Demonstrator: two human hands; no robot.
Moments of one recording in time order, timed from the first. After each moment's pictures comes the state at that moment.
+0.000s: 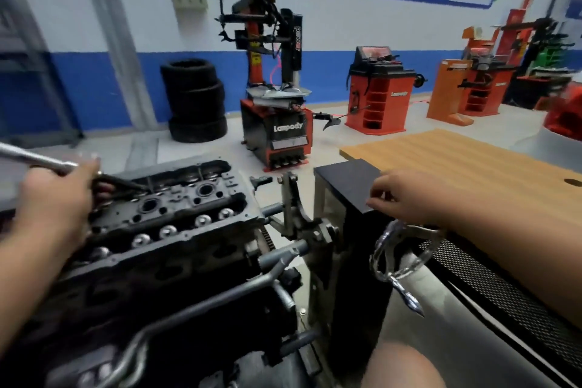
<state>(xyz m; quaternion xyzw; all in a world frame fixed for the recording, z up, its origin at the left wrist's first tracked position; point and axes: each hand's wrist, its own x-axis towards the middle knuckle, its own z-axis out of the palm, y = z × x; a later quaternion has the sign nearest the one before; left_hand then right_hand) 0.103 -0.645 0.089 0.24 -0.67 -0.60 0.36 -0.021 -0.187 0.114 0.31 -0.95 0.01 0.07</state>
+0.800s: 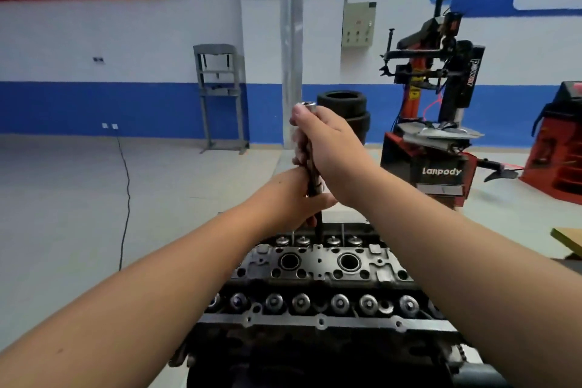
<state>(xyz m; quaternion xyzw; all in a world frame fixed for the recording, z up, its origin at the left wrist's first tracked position) 0.107 -0.692 0.155 0.11 -0.94 -0.24 0.21 0.045 -0.600 0.209 0.46 -0.58 0.66 -0.12</state>
